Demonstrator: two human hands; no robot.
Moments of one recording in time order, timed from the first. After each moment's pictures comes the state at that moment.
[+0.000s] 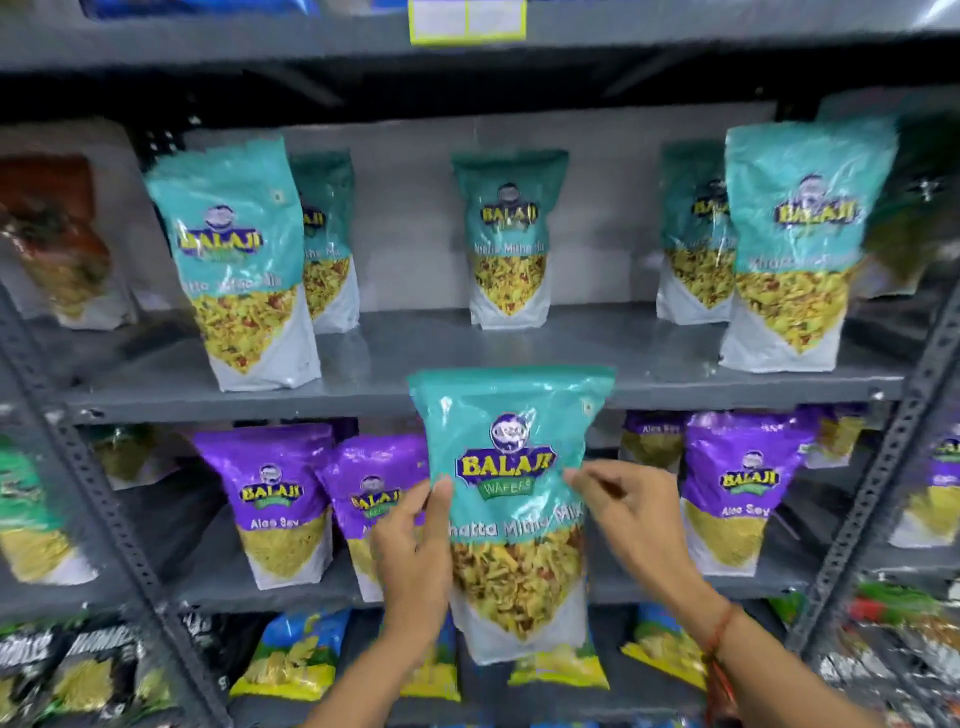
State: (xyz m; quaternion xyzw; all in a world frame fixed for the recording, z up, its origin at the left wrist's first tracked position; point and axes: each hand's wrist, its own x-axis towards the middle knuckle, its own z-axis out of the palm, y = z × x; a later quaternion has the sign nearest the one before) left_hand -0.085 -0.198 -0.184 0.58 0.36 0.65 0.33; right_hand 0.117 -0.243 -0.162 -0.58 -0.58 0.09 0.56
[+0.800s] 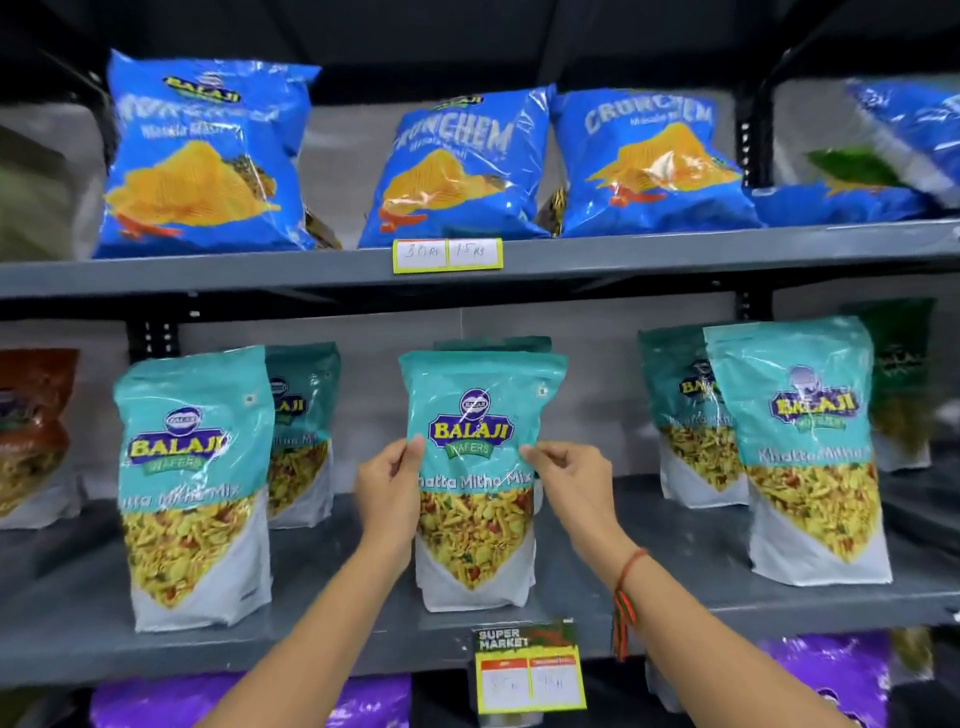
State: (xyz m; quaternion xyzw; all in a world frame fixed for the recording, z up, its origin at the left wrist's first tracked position) left_hand -0.030 -0.001 0.002 0.57 0.34 0.67 0.34; right_hand 0.156 -0.038 -0.009 -0.54 -0.51 0.09 0.67
